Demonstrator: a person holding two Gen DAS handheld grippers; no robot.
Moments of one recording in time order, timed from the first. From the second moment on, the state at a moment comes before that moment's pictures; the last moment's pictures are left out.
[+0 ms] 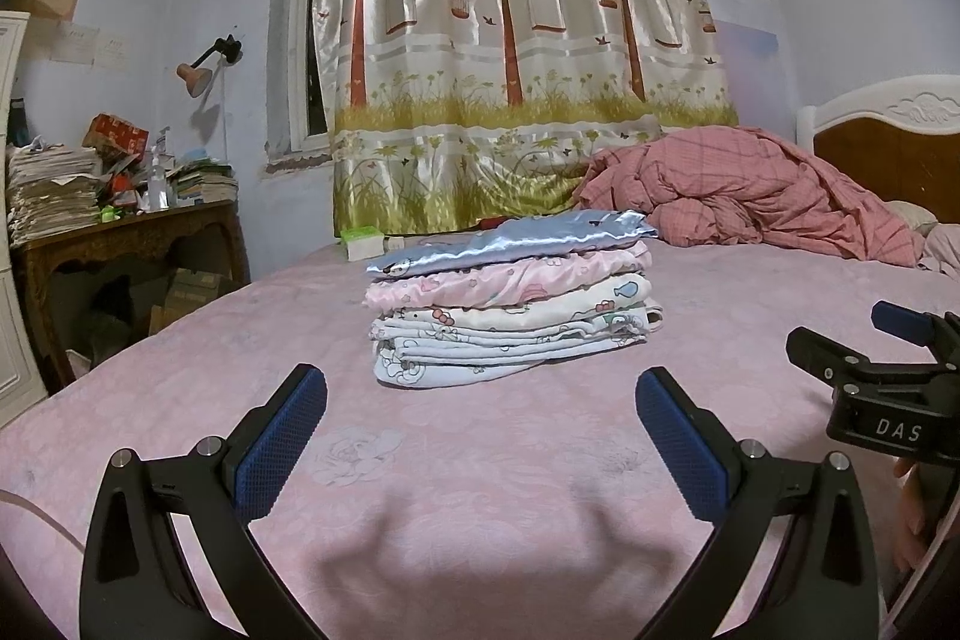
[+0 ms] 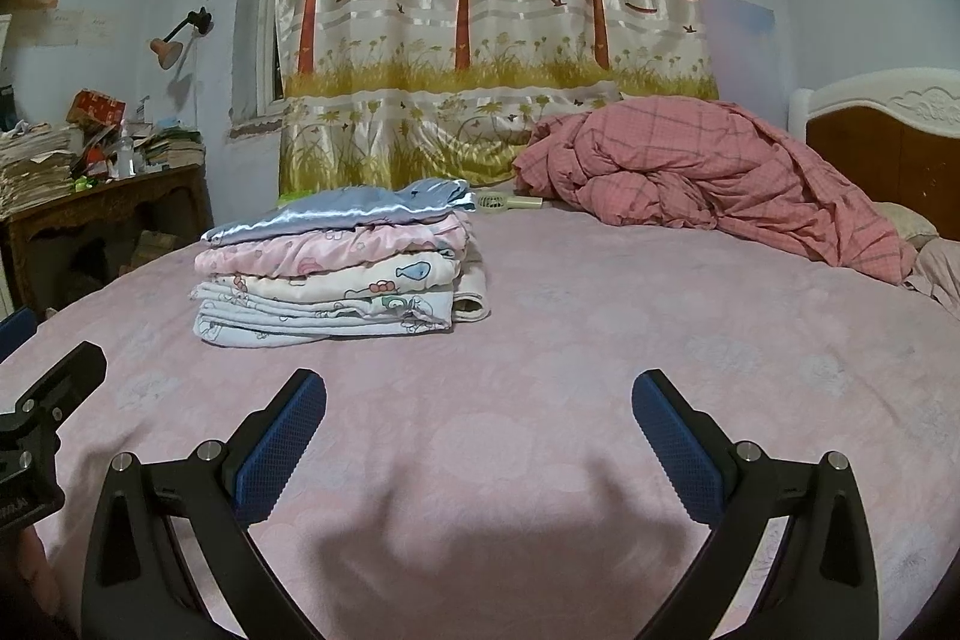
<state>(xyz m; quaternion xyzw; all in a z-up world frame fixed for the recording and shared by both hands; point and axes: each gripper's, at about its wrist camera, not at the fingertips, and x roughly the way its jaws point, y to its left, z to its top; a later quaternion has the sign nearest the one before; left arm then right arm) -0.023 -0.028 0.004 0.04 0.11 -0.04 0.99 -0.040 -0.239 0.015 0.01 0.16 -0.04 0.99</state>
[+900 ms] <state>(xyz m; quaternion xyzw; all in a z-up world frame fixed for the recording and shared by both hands) -0.025 -0.014 0.005 0.02 0.12 -0.02 0.99 -0.036 -0.243 0.012 0.02 0.17 -0.02 0.98</state>
